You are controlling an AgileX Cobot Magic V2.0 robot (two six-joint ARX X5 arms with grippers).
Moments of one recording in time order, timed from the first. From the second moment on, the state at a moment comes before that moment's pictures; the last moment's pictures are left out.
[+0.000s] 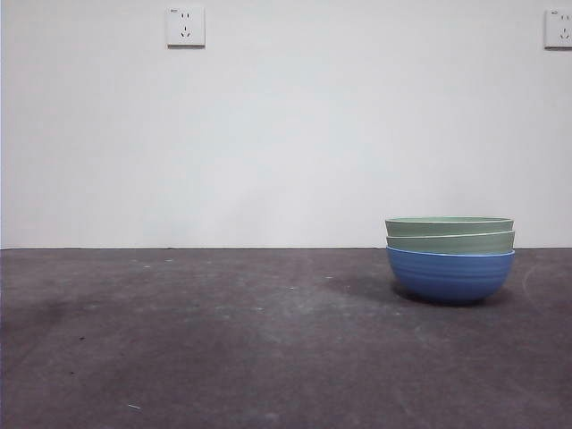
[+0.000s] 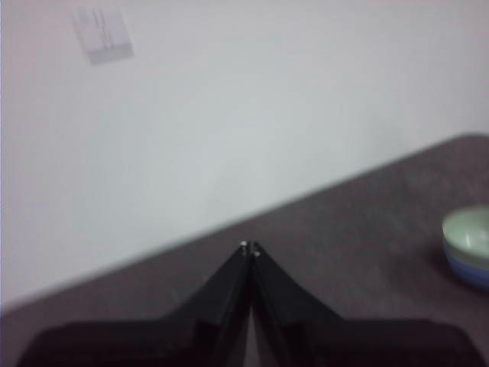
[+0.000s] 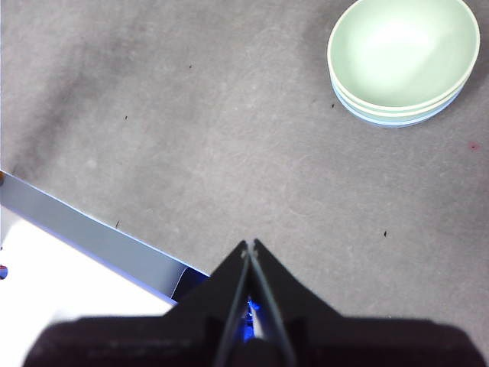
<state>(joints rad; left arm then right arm) 0.00 0.41 0.77 -0.36 0.32 0.19 0.29 1.06 1.47 -1.36 -0.31 0.00</state>
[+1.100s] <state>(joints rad) 0.04 0.00 0.02 -0.17 0.31 0.00 0.29 1.06 1.47 -1.36 -0.31 0.00</state>
